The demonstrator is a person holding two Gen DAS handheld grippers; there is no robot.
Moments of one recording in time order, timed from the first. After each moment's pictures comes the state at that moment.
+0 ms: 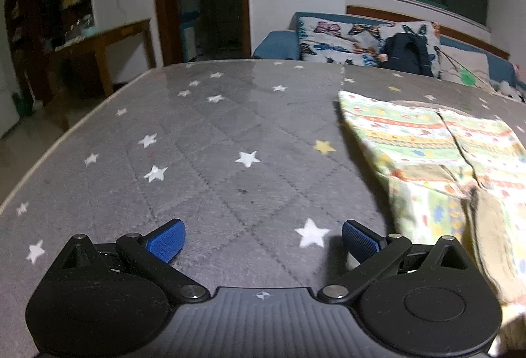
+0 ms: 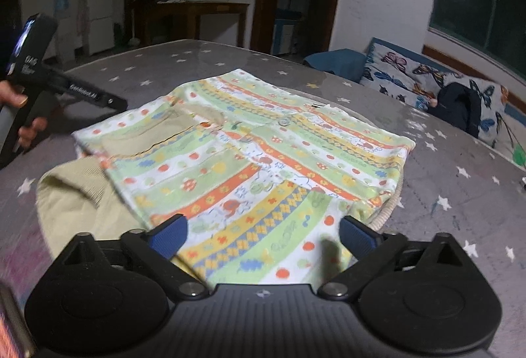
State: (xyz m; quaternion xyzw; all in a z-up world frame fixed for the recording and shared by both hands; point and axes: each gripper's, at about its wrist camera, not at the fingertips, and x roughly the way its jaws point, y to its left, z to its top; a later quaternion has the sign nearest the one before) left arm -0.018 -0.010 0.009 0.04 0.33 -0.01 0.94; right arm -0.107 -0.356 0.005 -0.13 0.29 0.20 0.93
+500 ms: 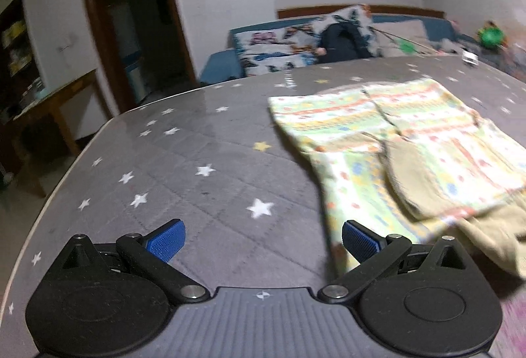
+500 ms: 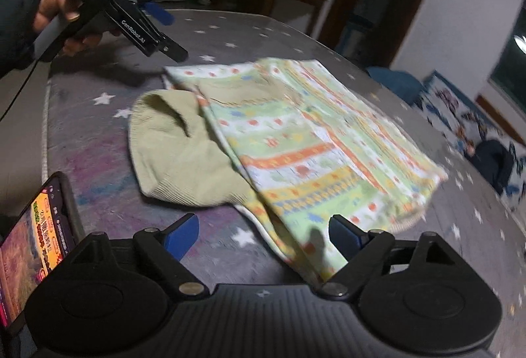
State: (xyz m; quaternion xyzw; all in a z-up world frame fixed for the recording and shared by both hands) left arm -0.080 -0.029 0.025 0.14 0.30 -0.12 0.94; right arm -0.162 -0.334 0.004 -0.27 0.28 0.29 0.87
